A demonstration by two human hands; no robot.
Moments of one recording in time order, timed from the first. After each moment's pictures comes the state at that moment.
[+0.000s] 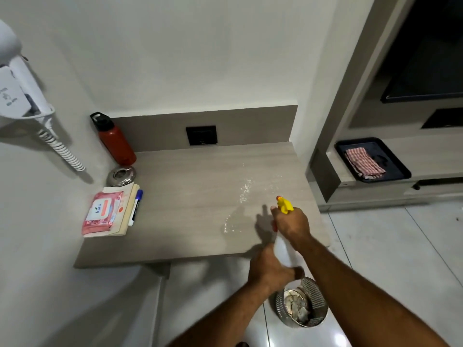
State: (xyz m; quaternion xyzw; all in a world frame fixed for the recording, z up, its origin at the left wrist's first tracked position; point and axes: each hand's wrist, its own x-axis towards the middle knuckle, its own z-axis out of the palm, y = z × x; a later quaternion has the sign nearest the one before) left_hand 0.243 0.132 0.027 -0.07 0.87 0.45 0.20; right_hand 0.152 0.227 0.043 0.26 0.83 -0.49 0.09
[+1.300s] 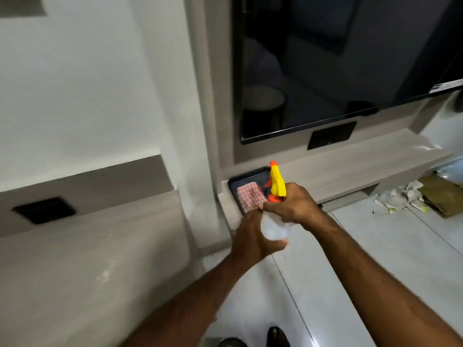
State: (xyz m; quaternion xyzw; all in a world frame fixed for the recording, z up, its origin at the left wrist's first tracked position) left_hand 0.033 0.479 0.061 0.19 0.87 0.44 0.09; right_hand 0.020 0.623 0.132 0.20 0.90 -0.40 0.04
